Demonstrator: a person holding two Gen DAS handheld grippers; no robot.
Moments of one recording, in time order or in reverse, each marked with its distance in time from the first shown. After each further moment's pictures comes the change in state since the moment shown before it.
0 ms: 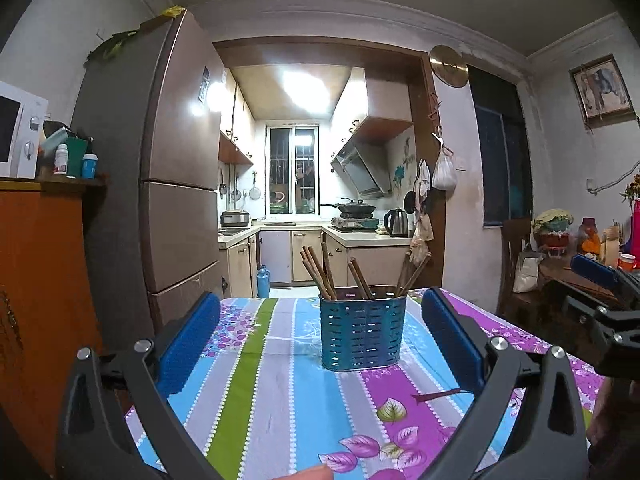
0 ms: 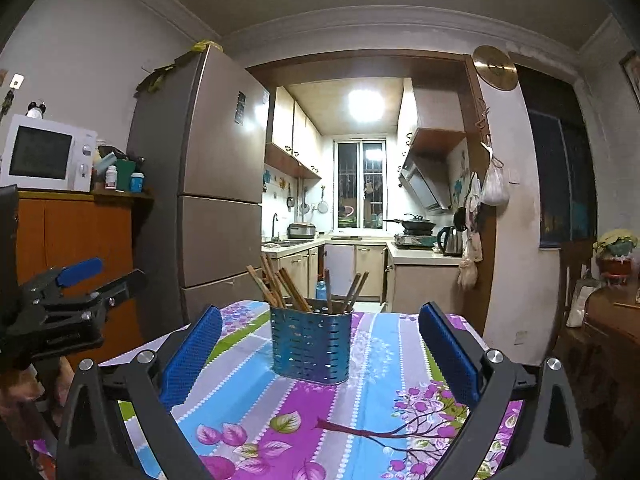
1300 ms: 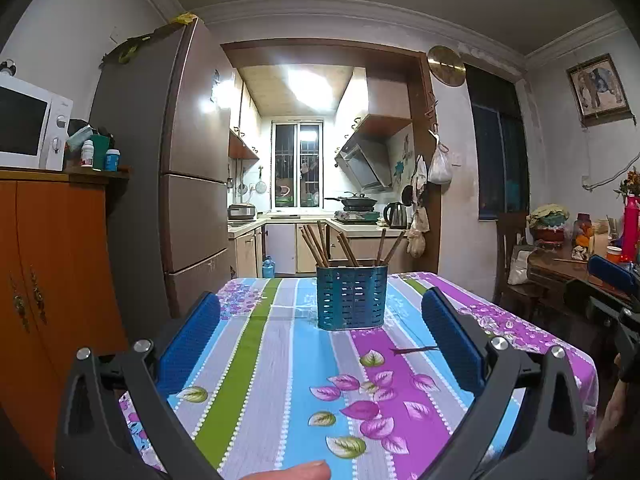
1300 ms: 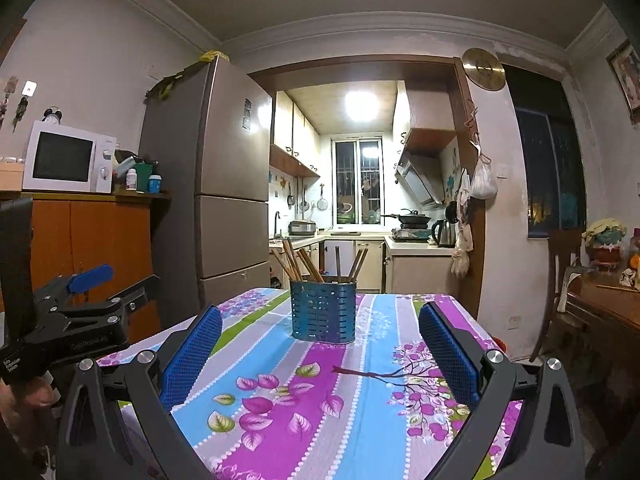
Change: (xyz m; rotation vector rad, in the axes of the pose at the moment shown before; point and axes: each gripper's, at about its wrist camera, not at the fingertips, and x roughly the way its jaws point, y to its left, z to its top) left arm -0.096 -0.017 -0.029 -0.005 0.020 0.020; right arm -0.126 0.025 -0.027 0.023 0.011 -0.001
